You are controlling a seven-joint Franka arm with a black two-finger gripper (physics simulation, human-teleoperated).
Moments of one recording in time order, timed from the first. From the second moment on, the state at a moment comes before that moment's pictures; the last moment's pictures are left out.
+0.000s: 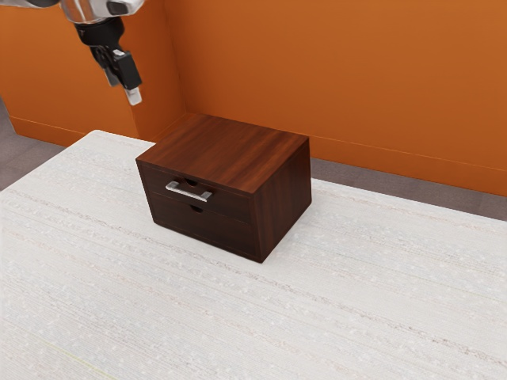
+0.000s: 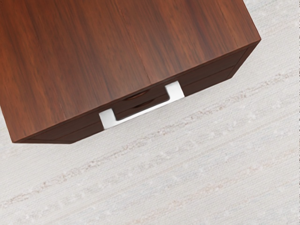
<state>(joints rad) -0.02 -0.03 0.06 -1.46 0.04 1.58 0.48</state>
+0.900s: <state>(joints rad) -0.07 -0.36 0.27 -2.14 0.08 2.00 1.38</state>
